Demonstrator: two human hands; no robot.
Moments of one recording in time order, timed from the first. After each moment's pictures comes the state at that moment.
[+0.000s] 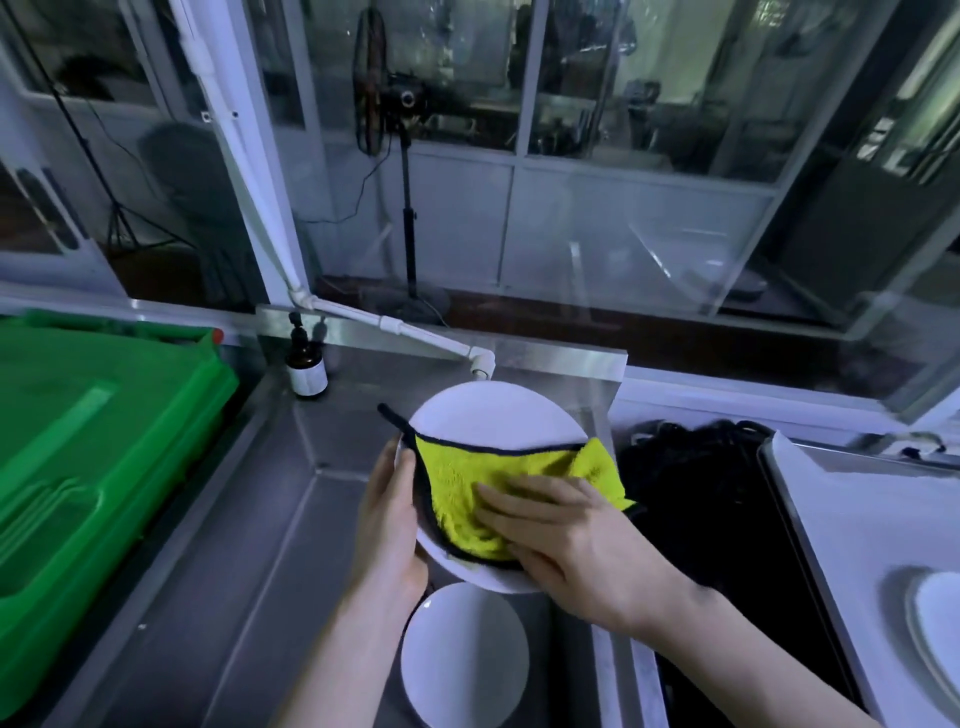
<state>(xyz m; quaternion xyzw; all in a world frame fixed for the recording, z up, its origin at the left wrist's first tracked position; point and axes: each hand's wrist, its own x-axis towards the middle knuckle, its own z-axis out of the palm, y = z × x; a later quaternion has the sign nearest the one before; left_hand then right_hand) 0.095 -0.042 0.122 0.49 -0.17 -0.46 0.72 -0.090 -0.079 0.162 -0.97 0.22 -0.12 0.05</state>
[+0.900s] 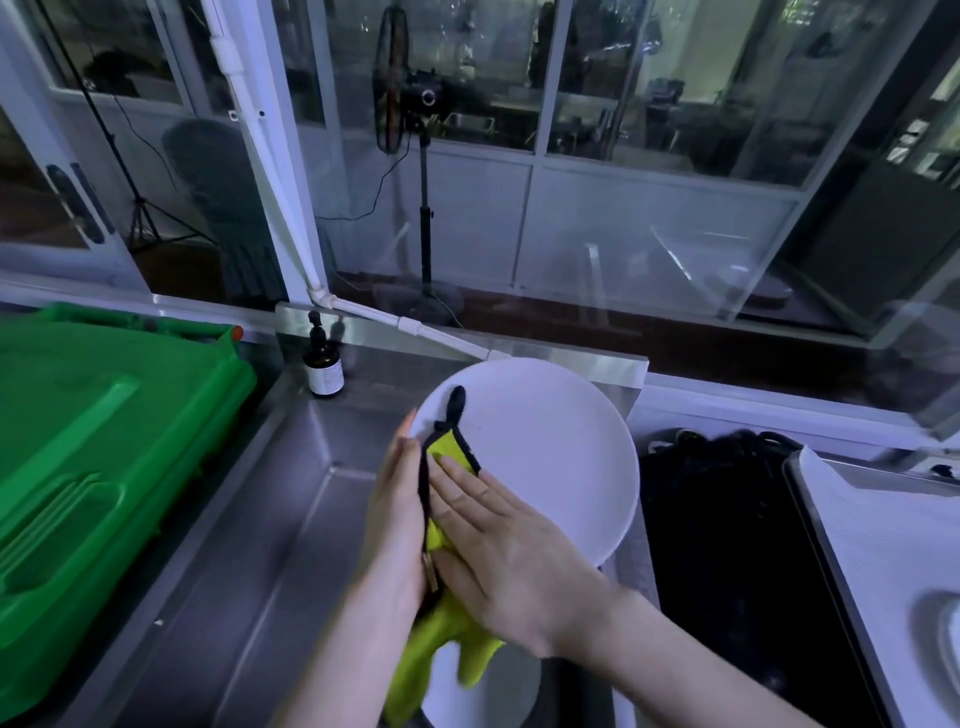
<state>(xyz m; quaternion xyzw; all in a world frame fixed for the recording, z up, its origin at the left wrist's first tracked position) 0.109 -0.045 0.127 0.52 -0.17 -0.42 0.72 -0.016 -0.060 0.162 -0.97 0.24 -0.04 0.08</state>
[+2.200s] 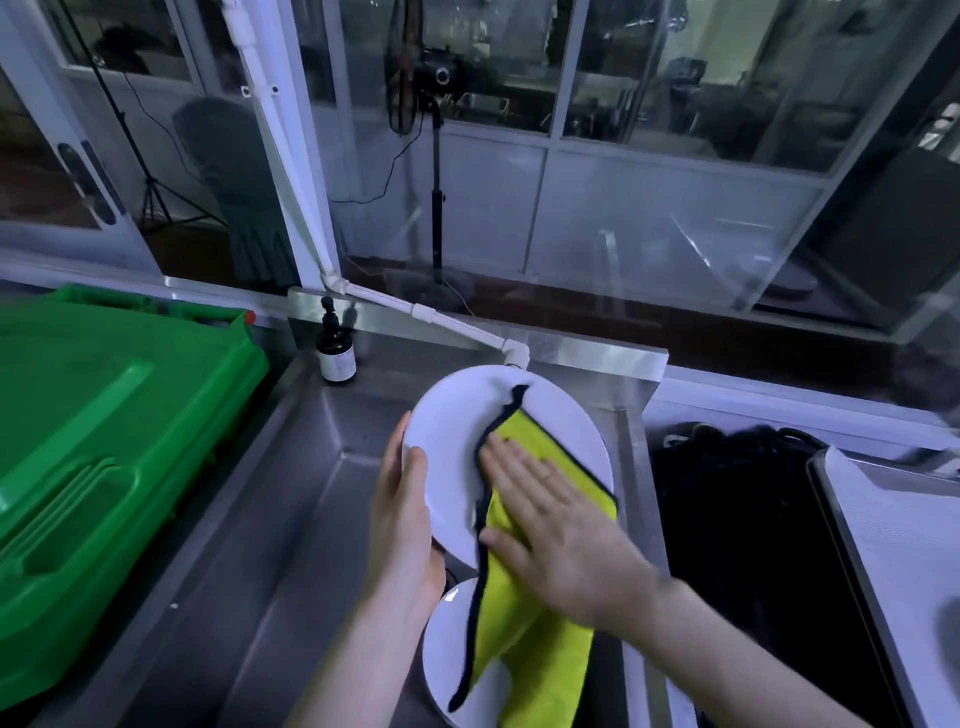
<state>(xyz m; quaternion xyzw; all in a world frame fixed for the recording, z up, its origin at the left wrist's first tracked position) 0.115 -0.040 0.117 0.50 -0.15 -0.42 0.74 -0.036 -0.096 0.124 -0.95 0.29 -0.05 0.06</state>
